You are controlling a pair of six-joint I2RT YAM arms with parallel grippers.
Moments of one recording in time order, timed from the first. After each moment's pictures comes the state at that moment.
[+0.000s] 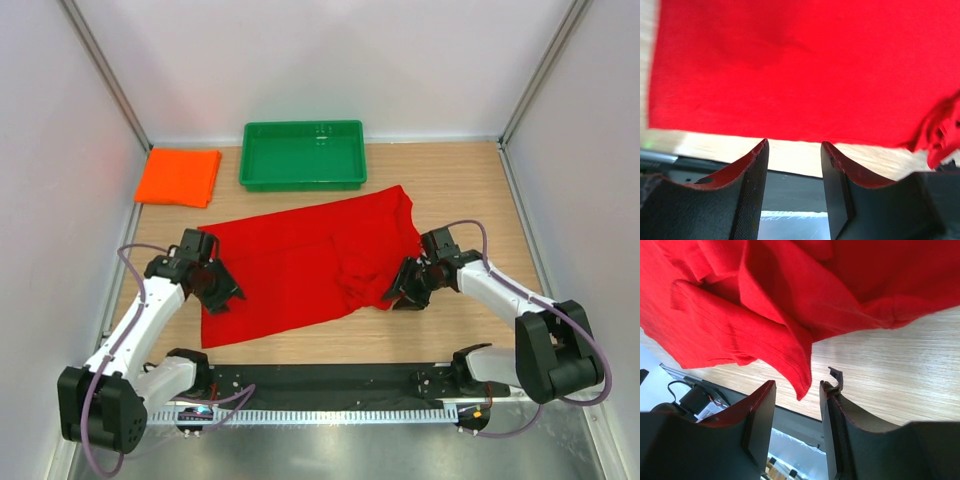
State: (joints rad) left arm -0.20 1.02 0.73 -0.93 0.11 -0.87; right arm 0.28 1.27 0.62 -0.56 -0.41 0.79
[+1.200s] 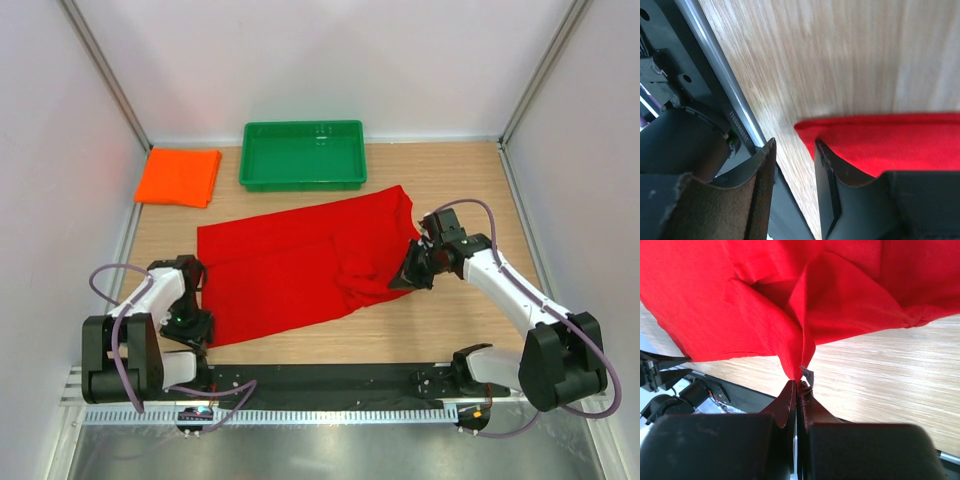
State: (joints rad) left arm 0.05 1.25 0.58 -1.16 -0.17 -1.32; right arm 0.28 1.23 0.78 -0.70 -0.39 0.69
